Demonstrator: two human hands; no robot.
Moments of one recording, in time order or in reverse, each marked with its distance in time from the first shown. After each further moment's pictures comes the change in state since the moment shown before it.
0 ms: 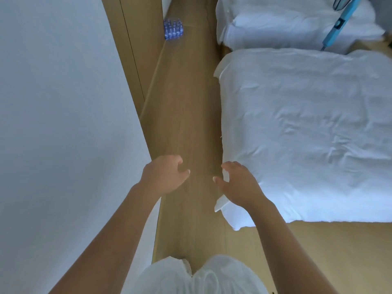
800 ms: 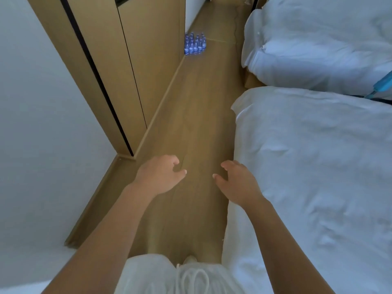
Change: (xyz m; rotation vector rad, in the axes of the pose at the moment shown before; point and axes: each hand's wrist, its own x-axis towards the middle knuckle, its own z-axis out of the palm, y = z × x) left_hand 0.430 0.031 -0.105 -0.095 -0.007 -0.131; right_hand 0.469 -0.001 -0.116 -0.109 0.000 -0.136
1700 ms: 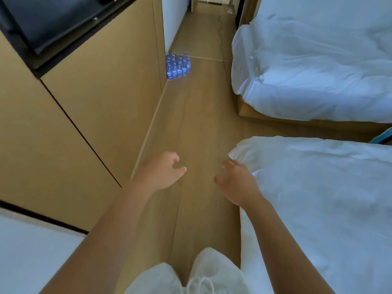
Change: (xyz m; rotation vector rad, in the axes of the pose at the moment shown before) left_hand 0.524 0.065 -0.166 -0.015 -0.055 0.046; right_hand 0.517 0.008 -0.110 0.048 0.066 0.063
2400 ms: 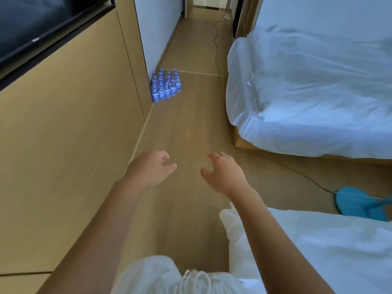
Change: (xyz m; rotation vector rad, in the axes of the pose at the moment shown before) left_hand 0.436 0.127 -0.106 -0.035 0.077 -0.039; right_hand 0.454 0.061 -0.122 -0.065 -0.007 -0.102
